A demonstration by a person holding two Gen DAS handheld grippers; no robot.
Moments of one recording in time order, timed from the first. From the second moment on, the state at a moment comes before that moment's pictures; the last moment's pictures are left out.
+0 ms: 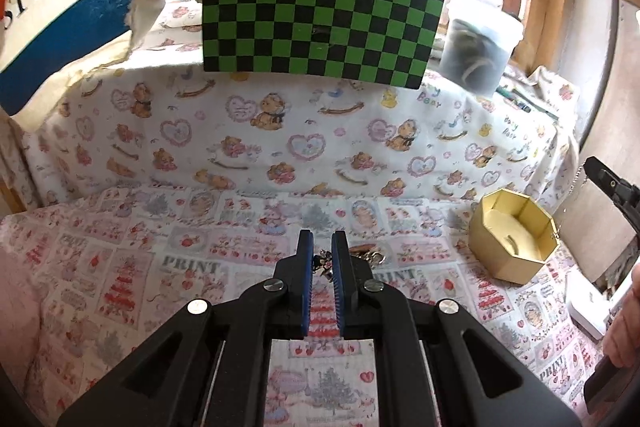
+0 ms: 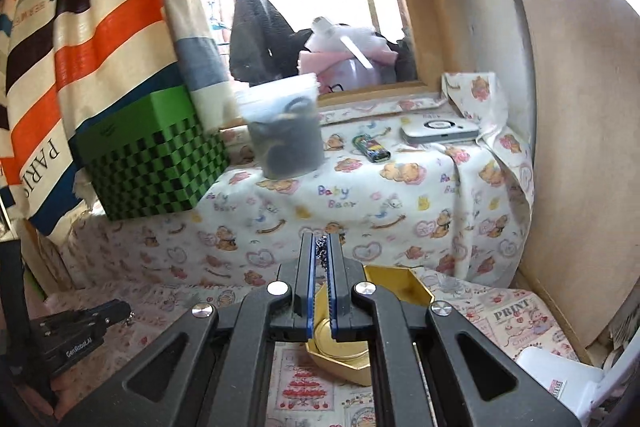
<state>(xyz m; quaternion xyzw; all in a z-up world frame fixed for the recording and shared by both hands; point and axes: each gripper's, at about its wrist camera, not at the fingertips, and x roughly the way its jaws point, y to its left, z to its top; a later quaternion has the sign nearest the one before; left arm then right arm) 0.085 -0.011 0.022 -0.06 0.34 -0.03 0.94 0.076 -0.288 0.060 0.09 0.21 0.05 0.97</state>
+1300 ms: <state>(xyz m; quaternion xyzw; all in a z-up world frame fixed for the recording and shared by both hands) 0.150 -0.172 0.011 -0.09 0.41 -0.20 0.89 0.138 -0.355 -0.003 0.28 0.36 0.11 0.89</state>
